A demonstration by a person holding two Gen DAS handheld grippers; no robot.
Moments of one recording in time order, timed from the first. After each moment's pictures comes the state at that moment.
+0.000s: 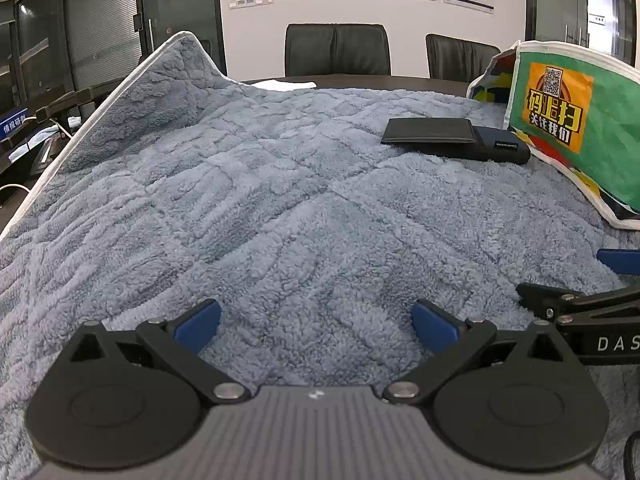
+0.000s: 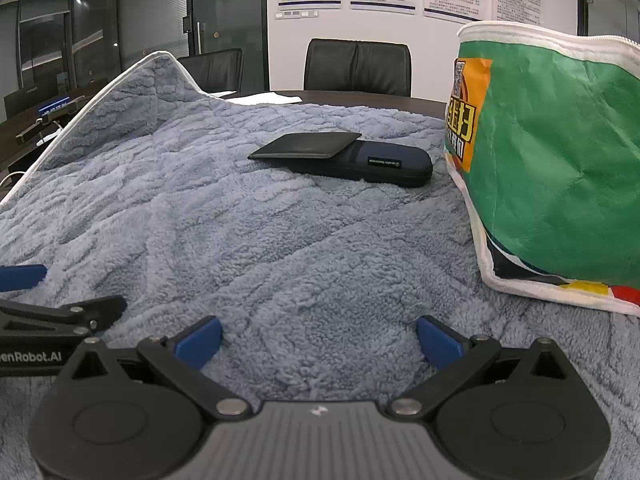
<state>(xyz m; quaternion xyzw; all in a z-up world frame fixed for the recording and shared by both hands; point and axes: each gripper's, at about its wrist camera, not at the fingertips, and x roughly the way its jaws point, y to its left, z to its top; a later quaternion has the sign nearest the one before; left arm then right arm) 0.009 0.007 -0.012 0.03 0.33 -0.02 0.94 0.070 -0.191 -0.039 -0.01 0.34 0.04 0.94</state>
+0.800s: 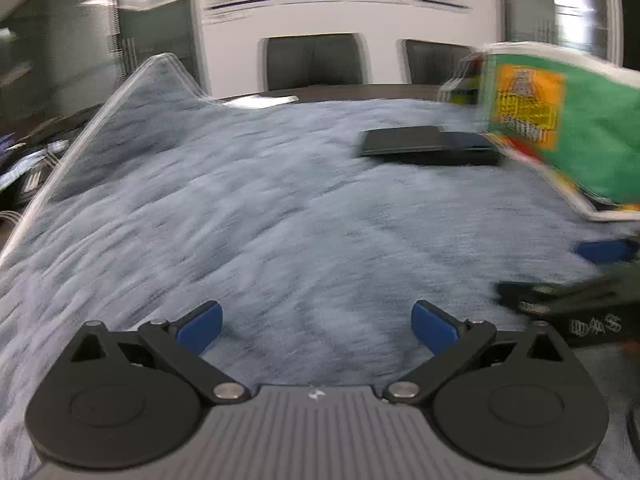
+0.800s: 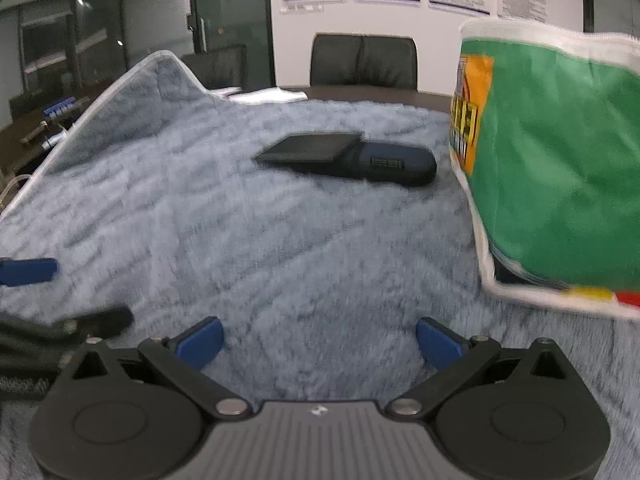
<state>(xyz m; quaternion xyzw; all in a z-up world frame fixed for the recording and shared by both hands) 0.006 0.000 0.002 0.06 0.32 -0.09 0.94 0.075 -0.201 -0.029 0.00 0.34 0.06 0.94</state>
